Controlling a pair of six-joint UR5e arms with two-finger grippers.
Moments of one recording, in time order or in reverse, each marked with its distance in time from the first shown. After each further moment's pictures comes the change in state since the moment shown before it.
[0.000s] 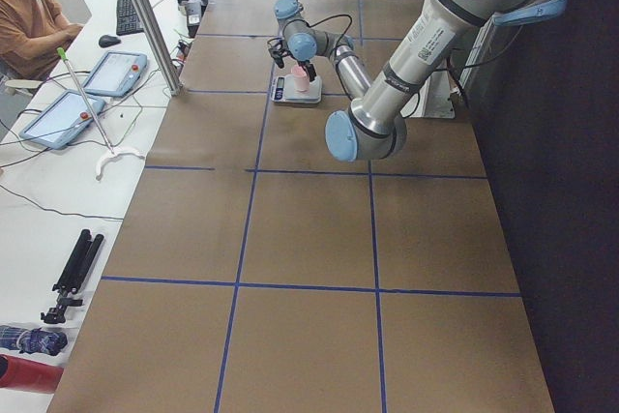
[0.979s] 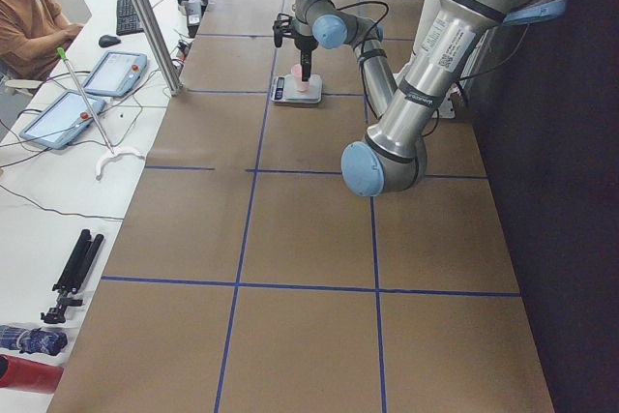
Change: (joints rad) left arm -0.126 0.255 -0.507 0.267 0.217 0.594; right arm -0.014 0.010 0.101 -0.001 -0.026 0.108
